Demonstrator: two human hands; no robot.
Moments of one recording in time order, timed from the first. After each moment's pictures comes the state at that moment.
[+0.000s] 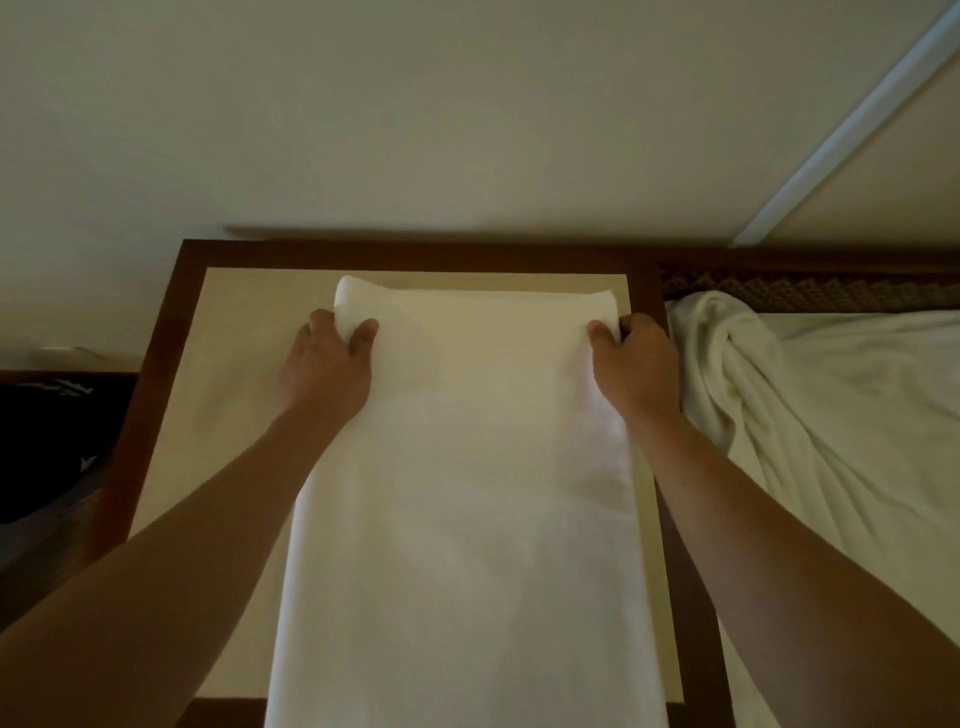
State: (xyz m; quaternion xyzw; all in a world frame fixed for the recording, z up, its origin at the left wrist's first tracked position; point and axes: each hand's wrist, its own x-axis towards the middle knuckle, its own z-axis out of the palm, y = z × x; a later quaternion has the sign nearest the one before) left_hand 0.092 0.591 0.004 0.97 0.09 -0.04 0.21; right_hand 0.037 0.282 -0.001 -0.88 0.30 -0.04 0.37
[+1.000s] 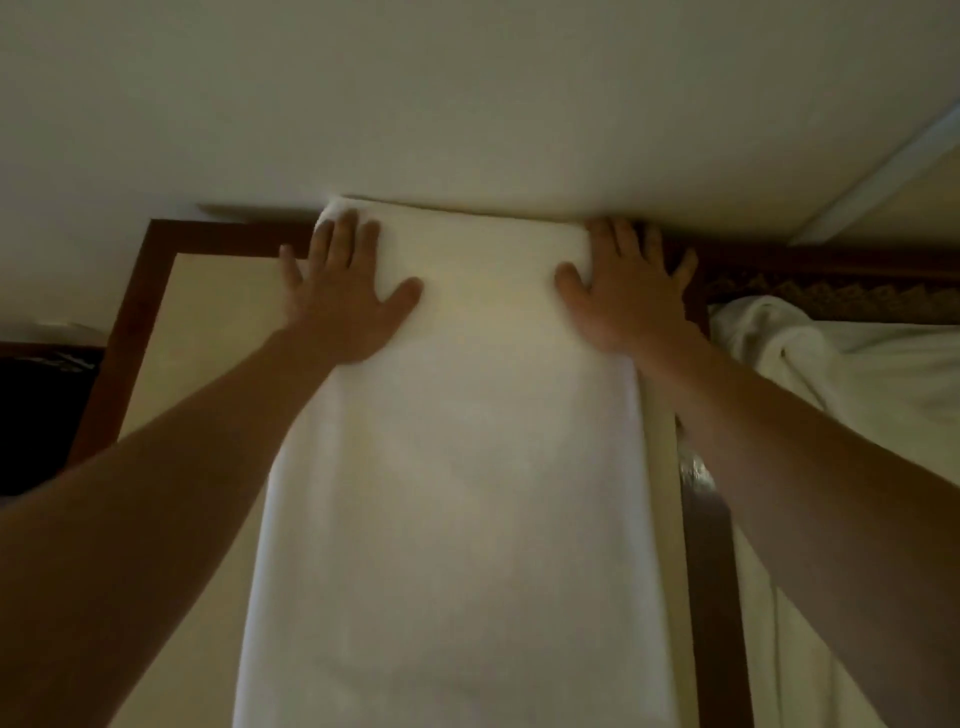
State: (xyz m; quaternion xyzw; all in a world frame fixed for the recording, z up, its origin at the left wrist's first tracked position) left_hand 0.185 0.570 -0.024 0.99 -0.07 -0.09 0.03; right_hand 0.145 0.270 -0.021 -0.98 0.10 0.10 0.11
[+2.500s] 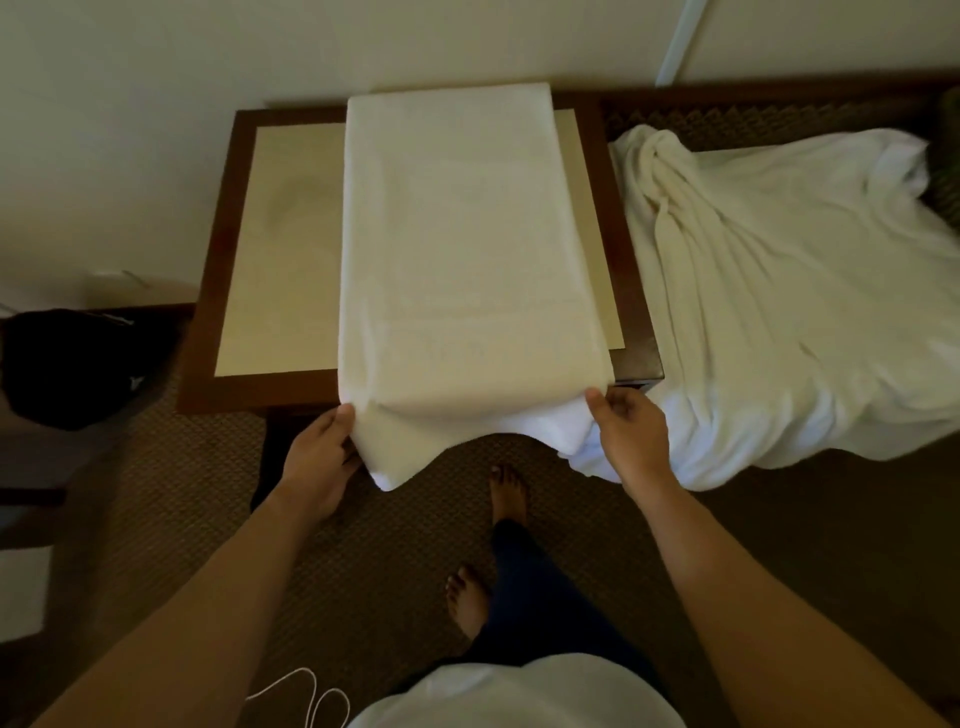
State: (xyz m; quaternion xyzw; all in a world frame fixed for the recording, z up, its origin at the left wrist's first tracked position) left_hand -0.286 0.712 -0.014 0.63 0.30 -0.23 0.68; right_hand -0.367 0.375 -0.012 -0.76 0.39 -0.01 0.53
